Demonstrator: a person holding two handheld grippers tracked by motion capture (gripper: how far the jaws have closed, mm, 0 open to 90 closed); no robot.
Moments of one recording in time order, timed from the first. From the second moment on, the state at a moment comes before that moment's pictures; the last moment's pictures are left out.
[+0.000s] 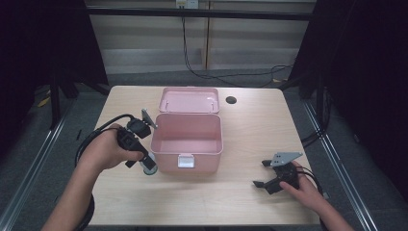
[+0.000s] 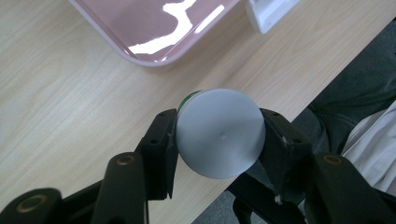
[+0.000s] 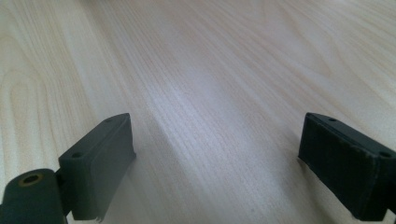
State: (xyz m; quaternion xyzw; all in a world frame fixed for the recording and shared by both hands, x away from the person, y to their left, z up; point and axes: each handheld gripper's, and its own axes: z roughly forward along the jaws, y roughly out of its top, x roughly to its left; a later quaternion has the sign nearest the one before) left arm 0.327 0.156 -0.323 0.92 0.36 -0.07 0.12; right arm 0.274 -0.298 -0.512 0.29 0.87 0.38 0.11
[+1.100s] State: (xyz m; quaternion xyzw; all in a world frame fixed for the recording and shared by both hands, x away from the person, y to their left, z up) left arm 0.352 0.132 -0.271 0.92 0.36 -0.06 0.12; right arm 0.274 -0.298 -0.511 0.29 0.87 0.38 0.11
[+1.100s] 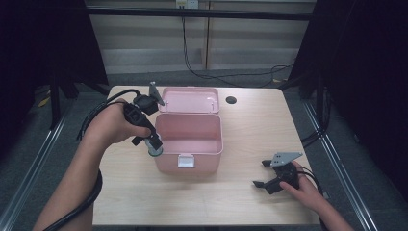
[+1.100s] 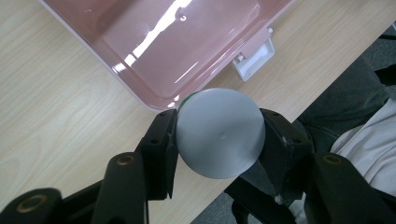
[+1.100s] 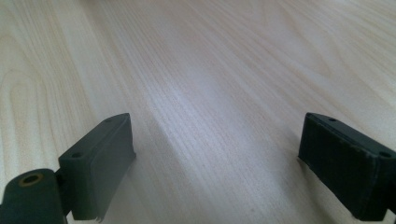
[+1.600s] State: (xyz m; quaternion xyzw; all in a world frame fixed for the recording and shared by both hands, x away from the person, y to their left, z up) left arm 0.371 0.111 -0.264 0.93 0.35 -0.05 0.12; right arm 0.274 -0.298 -0.511 0.29 0.87 0.38 0.11
